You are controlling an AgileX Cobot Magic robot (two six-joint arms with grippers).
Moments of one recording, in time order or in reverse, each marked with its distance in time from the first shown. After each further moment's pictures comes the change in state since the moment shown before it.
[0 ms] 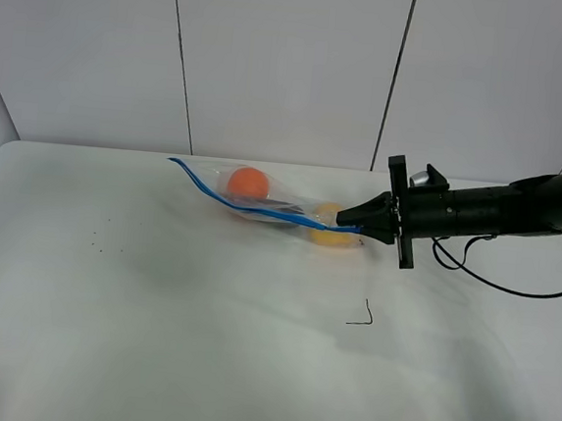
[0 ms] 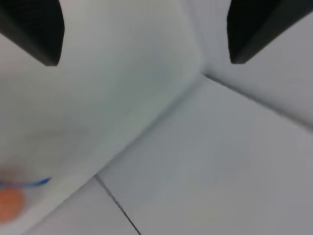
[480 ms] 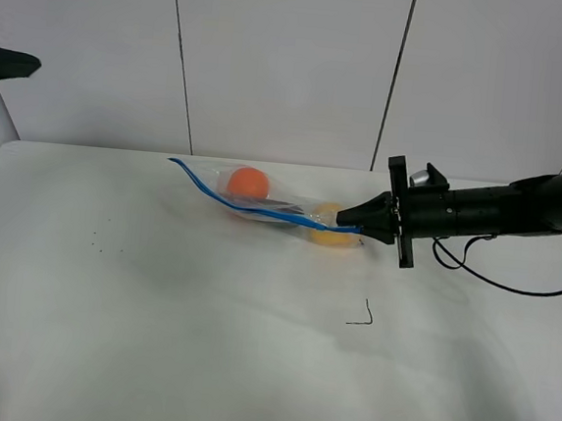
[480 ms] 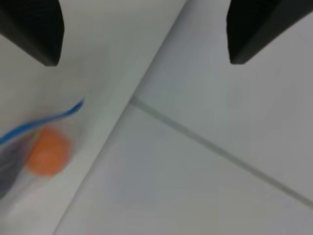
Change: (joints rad) left arm -0.020 0.290 0.000 -0.555 -0.187 0.476; right arm 0.000 0.000 0.000 0.000 0.000 -0.021
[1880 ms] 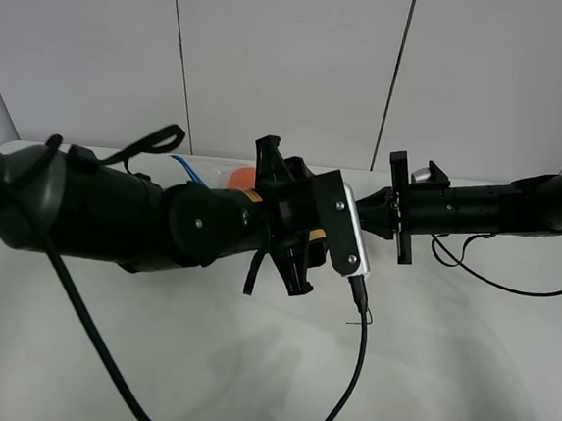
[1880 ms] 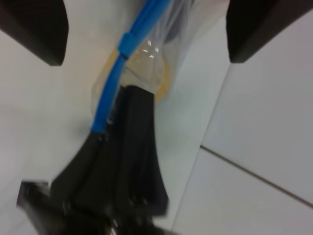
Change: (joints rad) left arm -0.884 0.795 0.053 -0.185 -1.012 0.018; right arm 0.000 0.000 0.000 0.038 -0.004 0.000
